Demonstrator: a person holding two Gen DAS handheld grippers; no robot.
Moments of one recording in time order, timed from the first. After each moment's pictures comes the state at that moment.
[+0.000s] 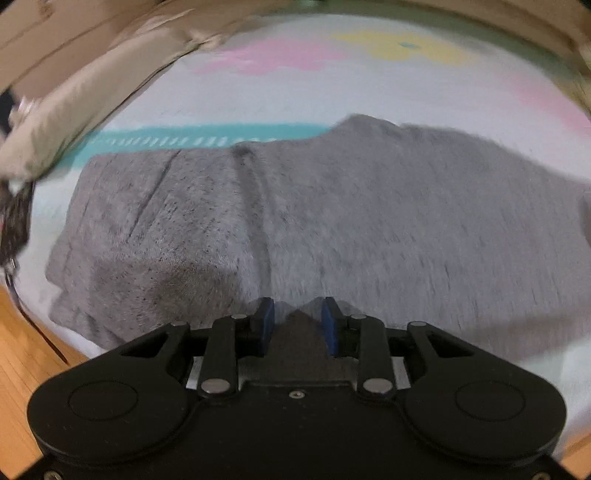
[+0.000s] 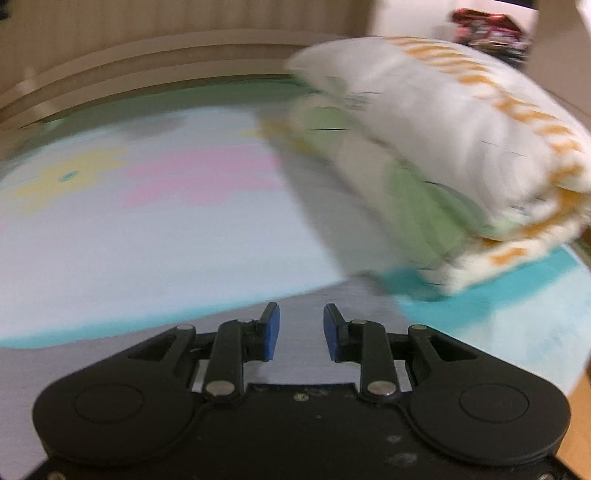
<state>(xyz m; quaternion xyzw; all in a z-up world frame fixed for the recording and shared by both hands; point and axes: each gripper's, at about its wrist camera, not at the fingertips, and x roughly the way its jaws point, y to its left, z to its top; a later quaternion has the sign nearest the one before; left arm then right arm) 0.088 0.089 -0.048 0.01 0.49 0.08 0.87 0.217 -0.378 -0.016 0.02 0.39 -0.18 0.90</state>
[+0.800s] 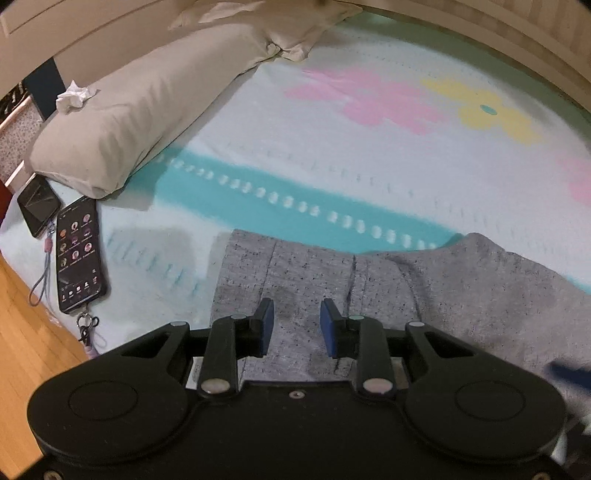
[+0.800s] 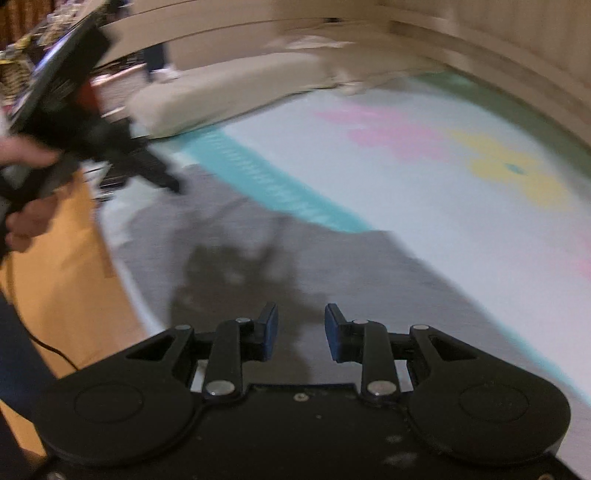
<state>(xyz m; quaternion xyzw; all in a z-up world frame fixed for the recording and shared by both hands) 0.132 0.250 0.022 -0.08 0.49 0.12 0.86 0.162 0.005 -0.027 -0.17 0.41 0.36 0.82</state>
